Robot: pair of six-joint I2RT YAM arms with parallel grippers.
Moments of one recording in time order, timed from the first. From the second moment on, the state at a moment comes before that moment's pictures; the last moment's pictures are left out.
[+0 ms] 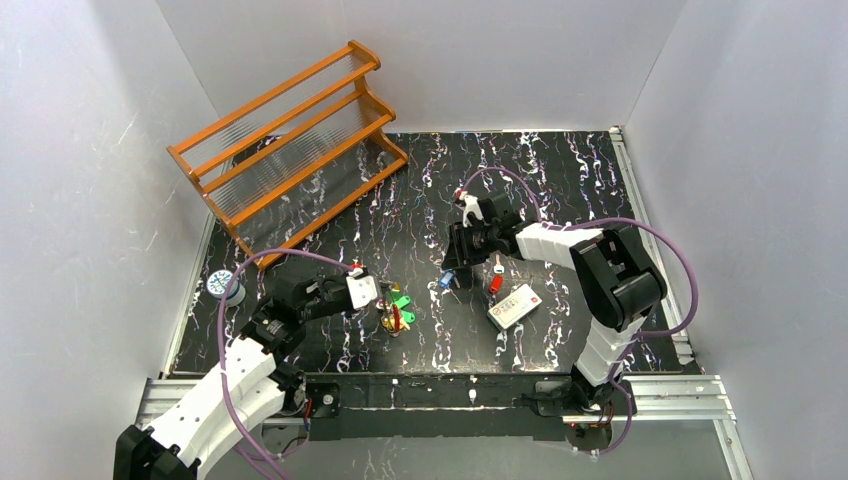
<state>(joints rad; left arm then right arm) -0.52 0.66 0.39 -0.08 0.64 0.57 0.54 1.79 0.97 -0.06 -0.50 0.29</state>
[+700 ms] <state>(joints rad) -0.52 0.66 0.39 -0.08 0.66 0.57 0.54 1.82 0.97 -0.06 -0.52 0.26</state>
